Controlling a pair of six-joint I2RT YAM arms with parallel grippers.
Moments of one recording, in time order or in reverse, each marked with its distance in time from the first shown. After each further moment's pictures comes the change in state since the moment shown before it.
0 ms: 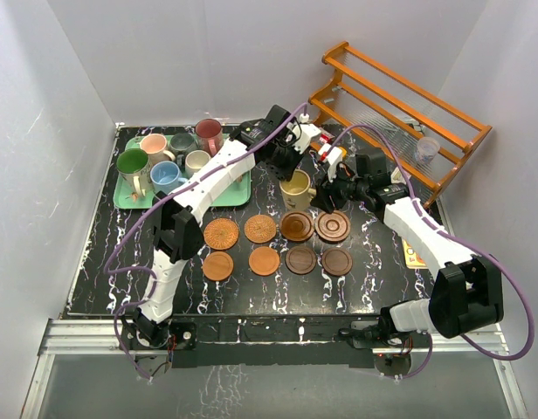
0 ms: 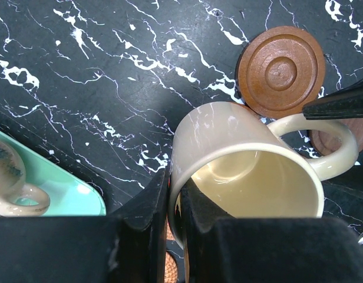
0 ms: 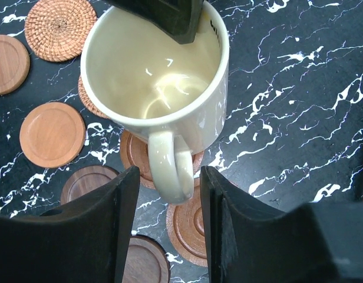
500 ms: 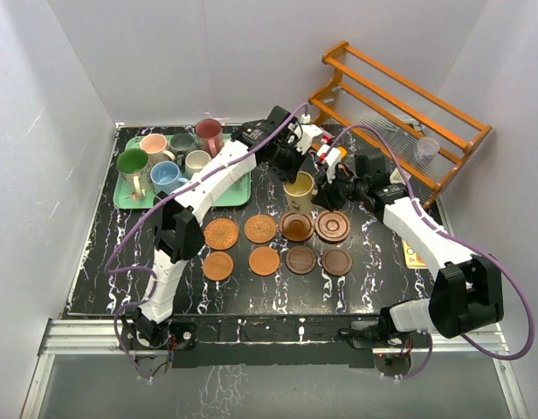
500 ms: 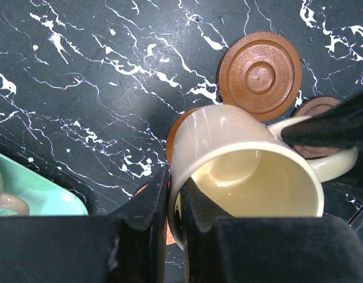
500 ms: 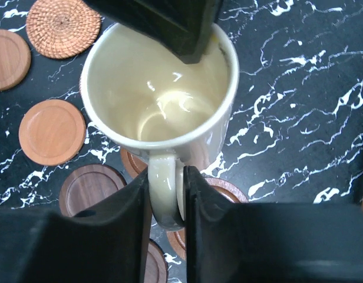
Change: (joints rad) left arm -0.009 0.003 0.000 0.001 0.055 -0.039; right arm 0.004 0.001 0.000 -0.001 0.006 -0.017
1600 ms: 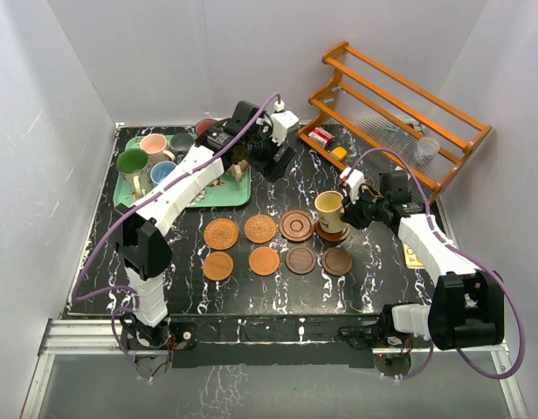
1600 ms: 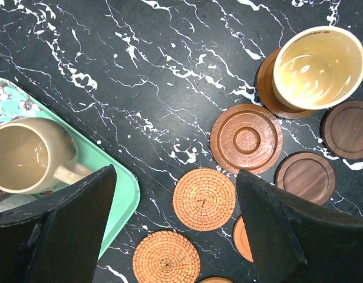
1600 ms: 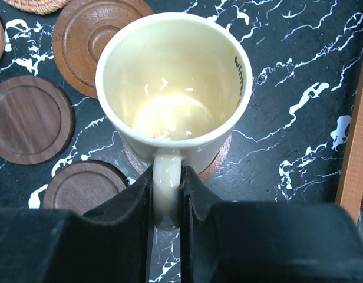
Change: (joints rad) left arm 0.076 -0.303 -0.335 0.233 -0.043 0.080; right arm -0.195 -0.092 -0.205 -0.069 0.021 -0.224
